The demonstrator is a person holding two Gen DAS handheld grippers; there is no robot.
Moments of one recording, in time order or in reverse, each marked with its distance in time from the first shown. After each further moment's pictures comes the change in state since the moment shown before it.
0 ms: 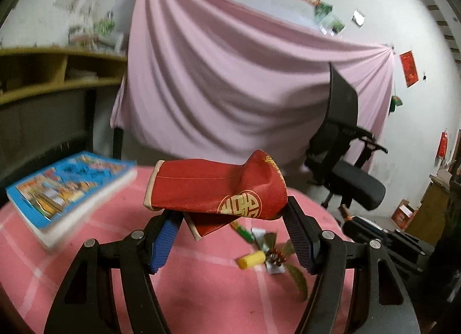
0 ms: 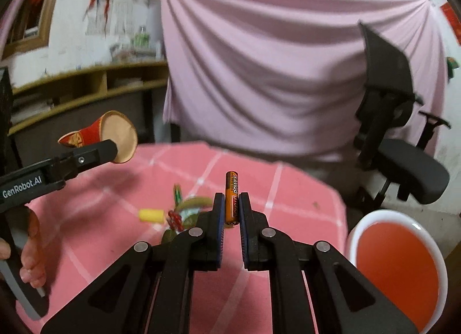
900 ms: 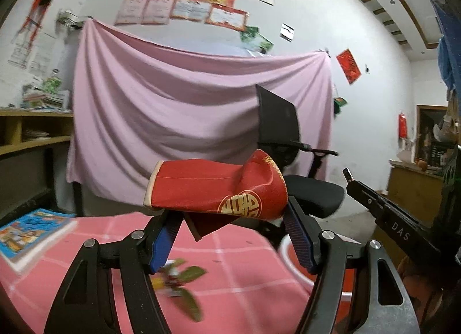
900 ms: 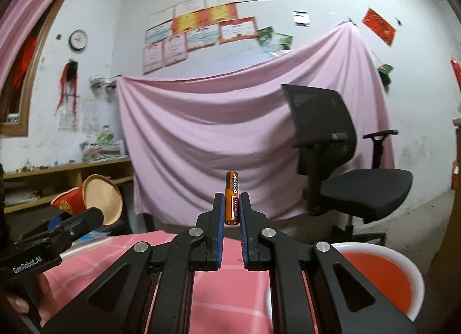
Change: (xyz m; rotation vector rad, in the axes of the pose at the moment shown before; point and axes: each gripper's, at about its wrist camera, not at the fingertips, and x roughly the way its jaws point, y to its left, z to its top) left arm -0.014 -0.130 -0.005 0.190 -0.141 -0.224; right arm -0.103 -0.086 0.002 0.220 -0.403 -0.154
